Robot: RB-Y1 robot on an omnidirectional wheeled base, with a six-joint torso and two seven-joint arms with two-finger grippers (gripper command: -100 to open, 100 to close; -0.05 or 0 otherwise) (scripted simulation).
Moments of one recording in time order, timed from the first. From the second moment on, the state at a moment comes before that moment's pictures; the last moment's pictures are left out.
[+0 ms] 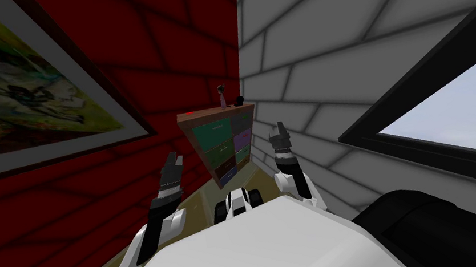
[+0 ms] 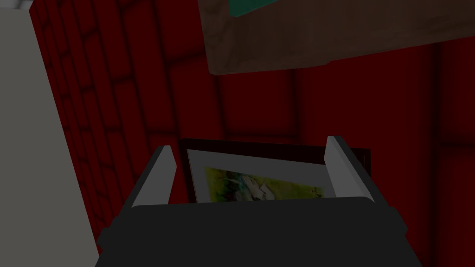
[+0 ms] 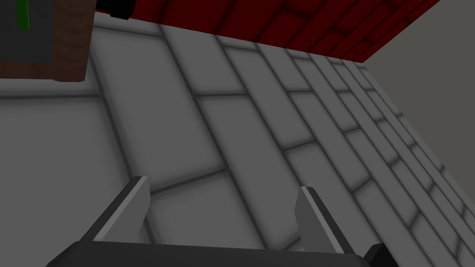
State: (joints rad) left arm 0.44 0.14 0.02 -2.10 -0.09 -0.48 -0.06; right arm 0.49 0.01 -0.03 -2.38 0.11 -0.39 -0.07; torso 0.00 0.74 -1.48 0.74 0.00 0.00
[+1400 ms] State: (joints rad) left arm 0.38 0.17 0.06 -1.82 -0.04 -0.52 -0.04; right arm 0.49 0.01 -0.03 -2.38 0.11 -0.39 -0.07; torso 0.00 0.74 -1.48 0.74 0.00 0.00
